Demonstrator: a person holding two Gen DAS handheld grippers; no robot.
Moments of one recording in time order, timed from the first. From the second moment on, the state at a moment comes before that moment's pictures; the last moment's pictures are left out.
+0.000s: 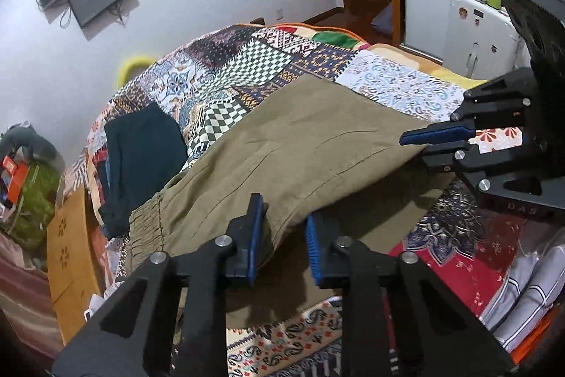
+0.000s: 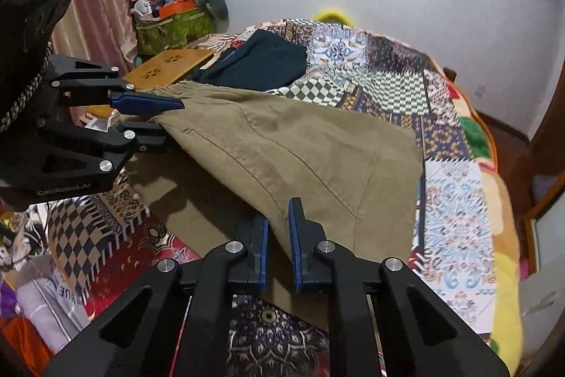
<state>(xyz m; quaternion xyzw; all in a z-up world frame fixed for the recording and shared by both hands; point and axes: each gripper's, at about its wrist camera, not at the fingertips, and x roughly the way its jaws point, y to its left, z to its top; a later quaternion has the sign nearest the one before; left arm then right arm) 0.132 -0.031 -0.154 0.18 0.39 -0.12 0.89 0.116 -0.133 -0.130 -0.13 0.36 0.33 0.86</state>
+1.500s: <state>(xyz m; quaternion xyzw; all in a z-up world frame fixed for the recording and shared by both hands) 0.131 0.102 -0.163 -0.05 0.43 0.03 0.90 0.132 -0.097 -0.143 0.02 0.42 0.36 0.84</state>
